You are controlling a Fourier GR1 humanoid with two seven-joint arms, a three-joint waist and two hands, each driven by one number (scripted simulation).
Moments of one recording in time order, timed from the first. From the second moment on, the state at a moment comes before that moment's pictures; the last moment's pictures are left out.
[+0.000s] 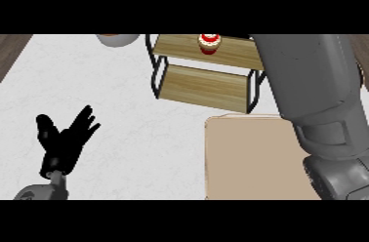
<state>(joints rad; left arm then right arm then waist) -0.05 0.24 0.00 -1.37 0.20 0.05 0.27 -1.44 -0.09 -0.17 -0.93 0.81 -0.26 0.82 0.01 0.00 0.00</state>
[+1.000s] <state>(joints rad) -0.02 0.24 0.03 -1.38 0.20 0.04 0.27 -1.28 -0.29 -0.34 -1.28 0.81 -0.43 0.94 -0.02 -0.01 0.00</state>
